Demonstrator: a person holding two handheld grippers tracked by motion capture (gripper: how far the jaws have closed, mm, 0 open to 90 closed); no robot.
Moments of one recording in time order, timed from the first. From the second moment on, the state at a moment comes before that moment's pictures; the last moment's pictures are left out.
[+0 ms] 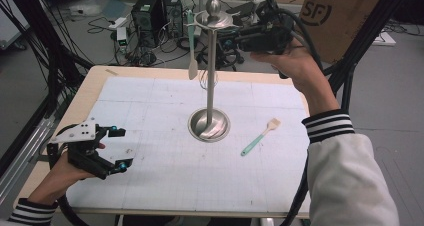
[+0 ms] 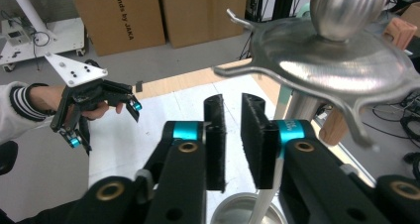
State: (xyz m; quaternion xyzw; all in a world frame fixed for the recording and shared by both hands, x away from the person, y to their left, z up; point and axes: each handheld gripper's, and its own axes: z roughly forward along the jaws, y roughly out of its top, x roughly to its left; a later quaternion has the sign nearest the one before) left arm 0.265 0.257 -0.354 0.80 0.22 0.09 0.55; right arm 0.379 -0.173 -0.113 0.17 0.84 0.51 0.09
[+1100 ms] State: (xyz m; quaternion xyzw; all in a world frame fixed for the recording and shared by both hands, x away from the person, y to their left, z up) left arm 0.262 0.252 -0.354 0.80 0.22 0.10 0.55; right arm 0.334 -0.229 -0.175 0.20 0.85 0.48 0.11
